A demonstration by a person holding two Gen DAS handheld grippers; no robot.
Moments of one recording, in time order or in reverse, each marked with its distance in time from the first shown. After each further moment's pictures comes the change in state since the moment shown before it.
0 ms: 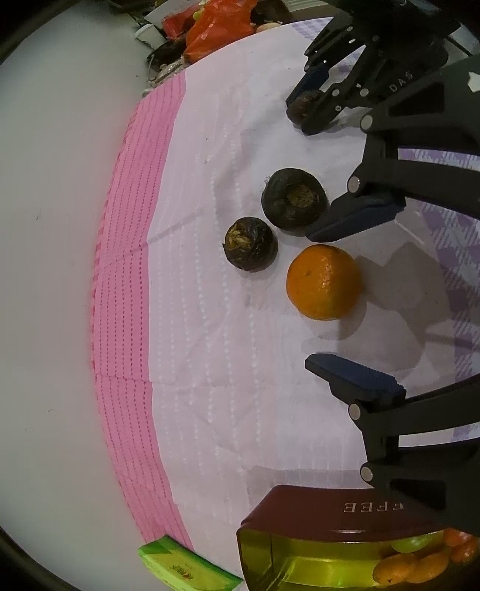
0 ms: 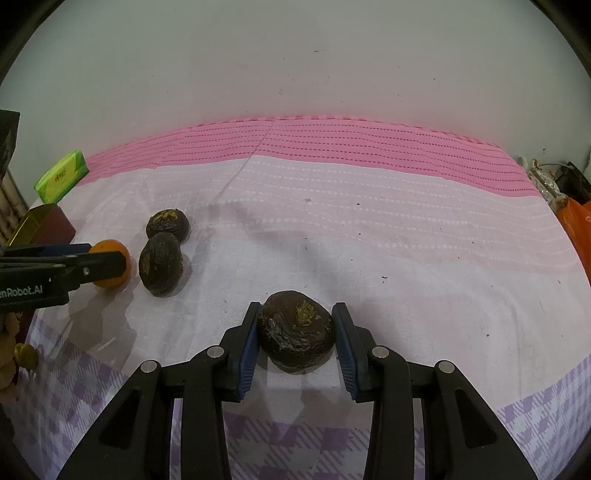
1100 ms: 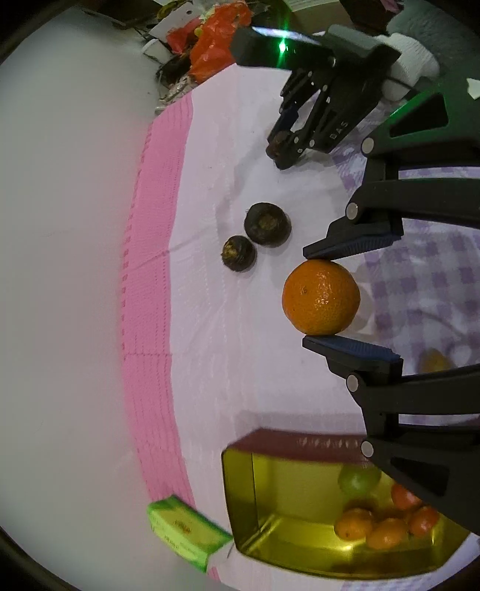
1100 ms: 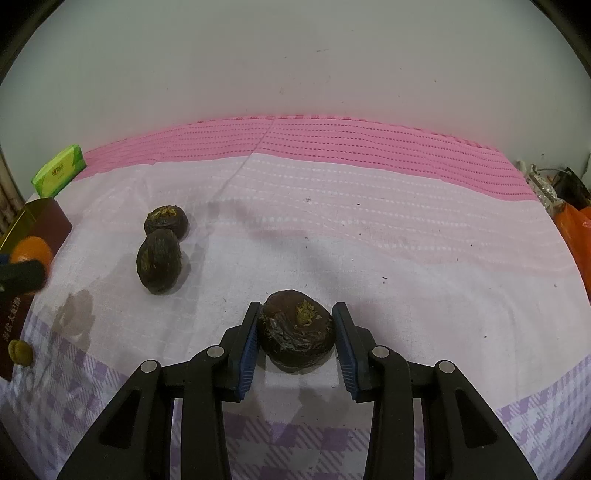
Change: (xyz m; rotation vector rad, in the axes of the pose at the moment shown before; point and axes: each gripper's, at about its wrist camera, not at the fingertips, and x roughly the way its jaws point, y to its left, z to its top) left arm -0.081 0.009 -0.027 -0.006 -0.085 0.007; right arm 0.003 0.003 0.000 -0.016 0.002 -0.020
